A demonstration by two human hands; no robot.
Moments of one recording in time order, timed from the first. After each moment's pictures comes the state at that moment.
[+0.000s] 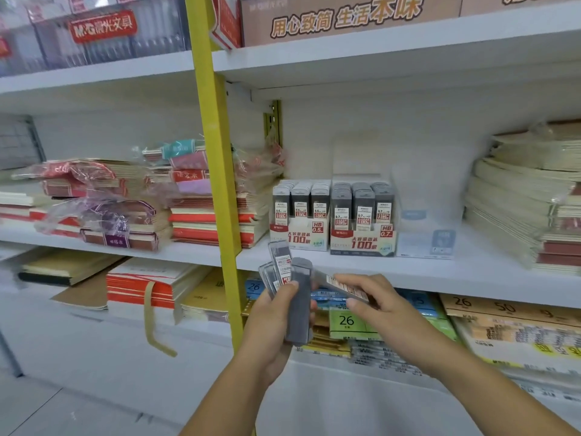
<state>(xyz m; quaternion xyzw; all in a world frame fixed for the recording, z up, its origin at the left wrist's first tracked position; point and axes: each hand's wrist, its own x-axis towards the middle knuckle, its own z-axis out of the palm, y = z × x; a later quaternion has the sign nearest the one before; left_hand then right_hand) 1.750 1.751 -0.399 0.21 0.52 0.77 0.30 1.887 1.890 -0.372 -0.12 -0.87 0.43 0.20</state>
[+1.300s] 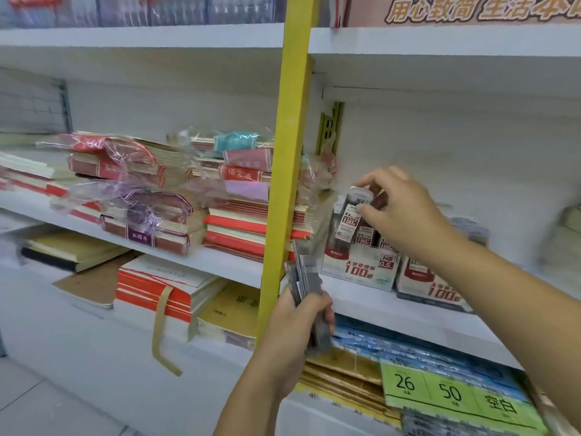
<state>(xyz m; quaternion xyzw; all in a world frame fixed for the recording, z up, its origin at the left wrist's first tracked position) 1.675 1.743 -0.385 0.26 0.50 0.78 0.26 1.729 1.901 -0.236 -0.06 -0.91 0.08 0.40</state>
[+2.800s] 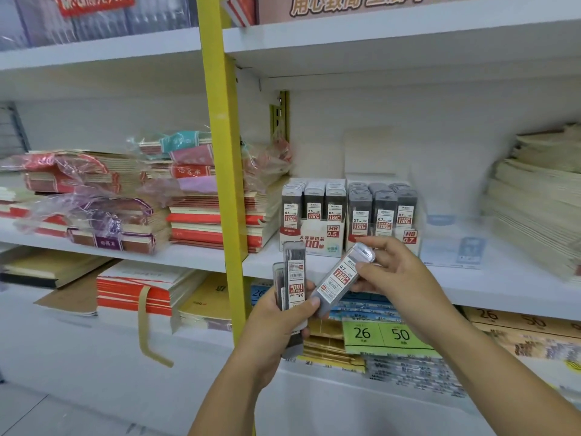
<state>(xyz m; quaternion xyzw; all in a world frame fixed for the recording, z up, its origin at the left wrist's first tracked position) 1.716 1.746 -0.399 0.28 0.60 0.70 0.26 1.833 1.901 -0.347 -0.11 -0.73 0.59 0.33</state>
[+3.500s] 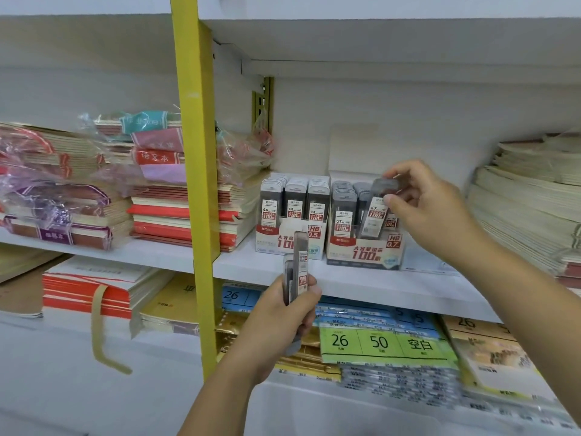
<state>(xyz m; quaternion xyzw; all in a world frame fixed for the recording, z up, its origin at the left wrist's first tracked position) 1.712 1.784 -0.399 0.38 0.58 0.66 0.28 1.837 1.977 -0.264 -0.12 -0.87 0.17 0.45</state>
